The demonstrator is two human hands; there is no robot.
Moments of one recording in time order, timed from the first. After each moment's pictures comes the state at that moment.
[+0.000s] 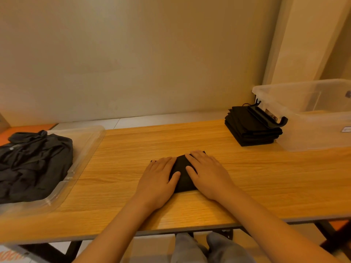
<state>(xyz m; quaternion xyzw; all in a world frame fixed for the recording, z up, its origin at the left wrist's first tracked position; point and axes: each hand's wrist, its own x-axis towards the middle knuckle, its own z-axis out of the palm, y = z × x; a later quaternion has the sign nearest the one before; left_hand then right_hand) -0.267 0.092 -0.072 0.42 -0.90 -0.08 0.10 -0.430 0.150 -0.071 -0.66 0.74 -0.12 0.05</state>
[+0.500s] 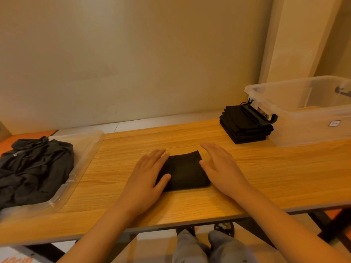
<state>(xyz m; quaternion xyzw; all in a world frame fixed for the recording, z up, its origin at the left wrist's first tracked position) -0.235 0.106 -0.052 0.34 -0.92 -0.06 0.18 -0.453 0.191 -0.048 -0.61 0.73 -0.30 0.07</state>
